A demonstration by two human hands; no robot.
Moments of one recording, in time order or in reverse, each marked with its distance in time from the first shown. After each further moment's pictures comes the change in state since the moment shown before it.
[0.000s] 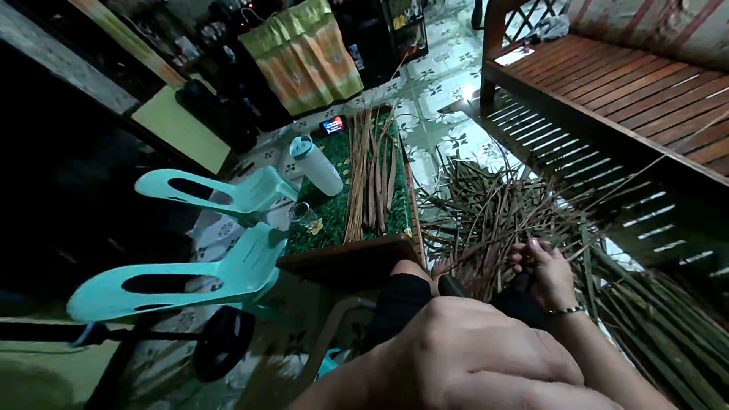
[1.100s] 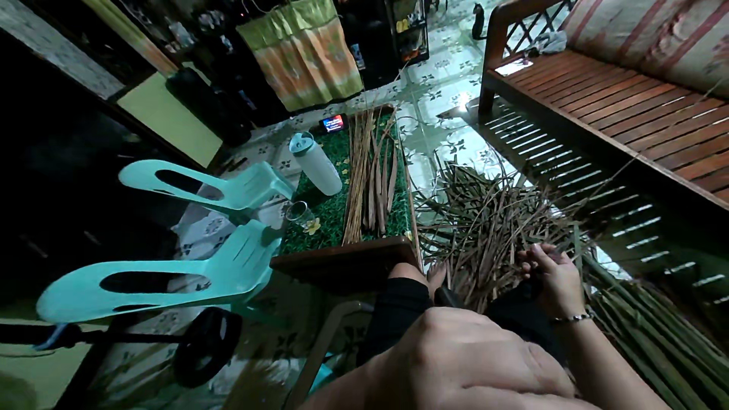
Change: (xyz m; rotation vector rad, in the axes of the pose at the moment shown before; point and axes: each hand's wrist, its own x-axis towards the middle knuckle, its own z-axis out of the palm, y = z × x) left_hand -0.017 0.005 -0.014 0.025 0.045 -0.009; right_hand -0.002 -0.004 0.000 -0.063 -0.015 -0.082
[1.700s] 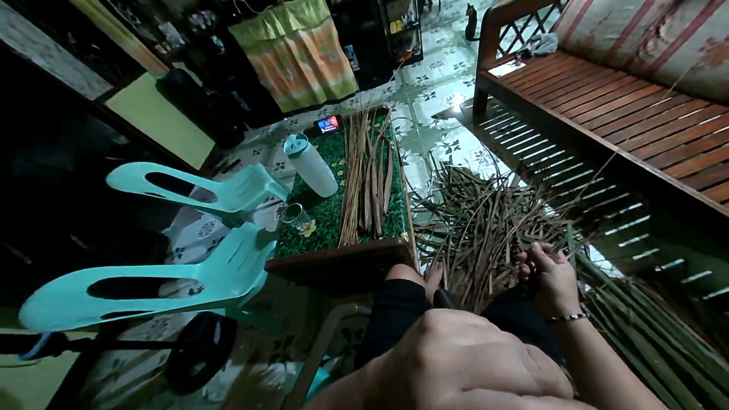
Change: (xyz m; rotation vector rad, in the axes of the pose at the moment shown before) left_hand 0.000 -0.004 0.000 -0.017 0.011 0.017; right_hand 0.001 -0.001 0.000 0.051 -0.004 0.002
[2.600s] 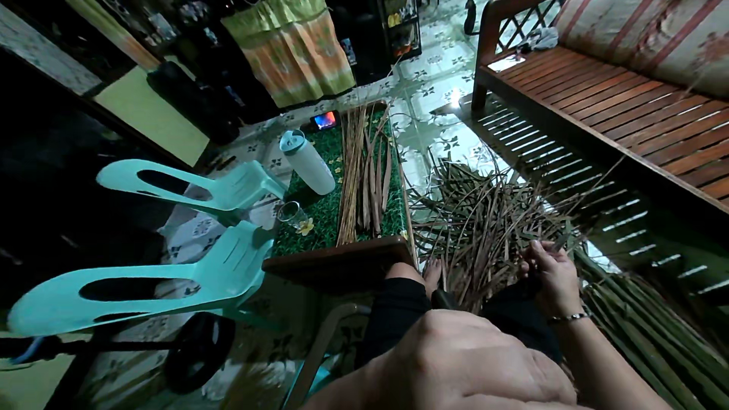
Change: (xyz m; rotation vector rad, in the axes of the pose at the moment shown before) left_hand 0.000 -0.002 -0.004 -0.007 -0.005 -0.019; right_hand 0.000 0.002 -0.001 0.010 -0.013 -0.032
